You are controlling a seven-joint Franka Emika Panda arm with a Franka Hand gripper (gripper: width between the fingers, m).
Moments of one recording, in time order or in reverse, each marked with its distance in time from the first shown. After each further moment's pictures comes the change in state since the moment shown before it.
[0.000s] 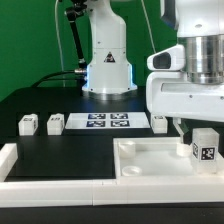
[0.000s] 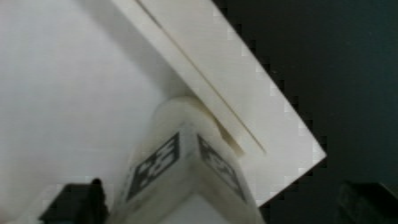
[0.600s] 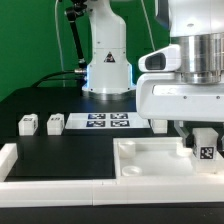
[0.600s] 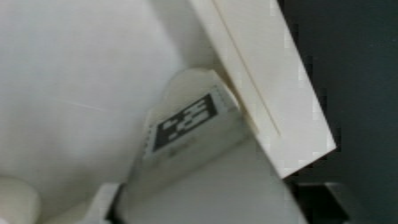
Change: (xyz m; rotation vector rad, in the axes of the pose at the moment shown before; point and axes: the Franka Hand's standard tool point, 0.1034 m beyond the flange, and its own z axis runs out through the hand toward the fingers) arm 0.008 0.006 -0.001 0.002 0.015 0.013
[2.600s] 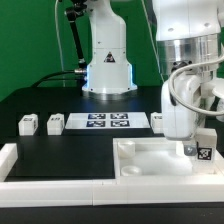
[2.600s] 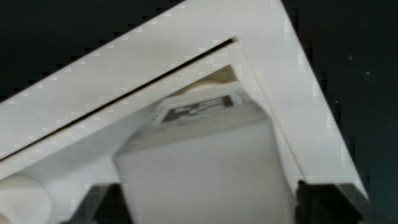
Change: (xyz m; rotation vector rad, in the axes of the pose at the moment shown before) arm -0.008 0.015 0.003 -0.001 -0.046 1.486
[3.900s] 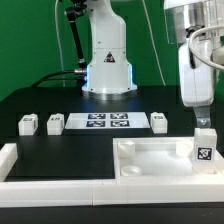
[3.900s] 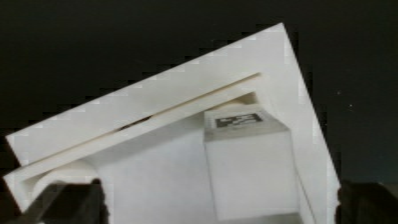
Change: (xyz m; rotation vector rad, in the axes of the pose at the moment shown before) arm -0.017 0.014 -0.043 -0.003 -0.041 -0.091
